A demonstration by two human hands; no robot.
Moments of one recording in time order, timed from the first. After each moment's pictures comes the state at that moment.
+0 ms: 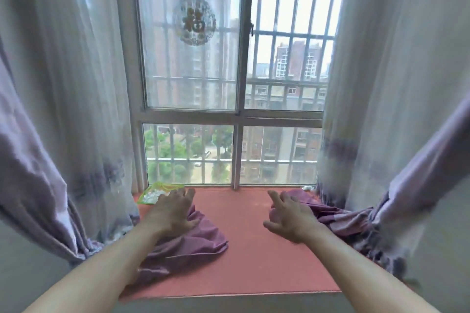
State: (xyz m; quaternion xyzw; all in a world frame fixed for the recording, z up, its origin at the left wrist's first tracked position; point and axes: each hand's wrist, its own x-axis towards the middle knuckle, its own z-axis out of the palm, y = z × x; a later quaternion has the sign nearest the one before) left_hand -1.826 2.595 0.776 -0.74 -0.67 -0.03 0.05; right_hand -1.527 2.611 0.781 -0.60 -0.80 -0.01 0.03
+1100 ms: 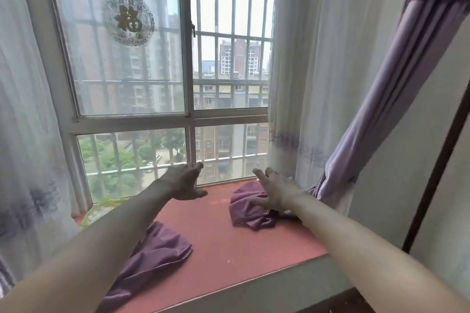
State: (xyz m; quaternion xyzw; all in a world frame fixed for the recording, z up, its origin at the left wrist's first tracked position) left_hand -1.742 2.668 0.849 -0.84 -0.53 -0.04 0.07; right_hand -1.480 2.596 0.845 -0.67 -0.74 -0.05 0.00
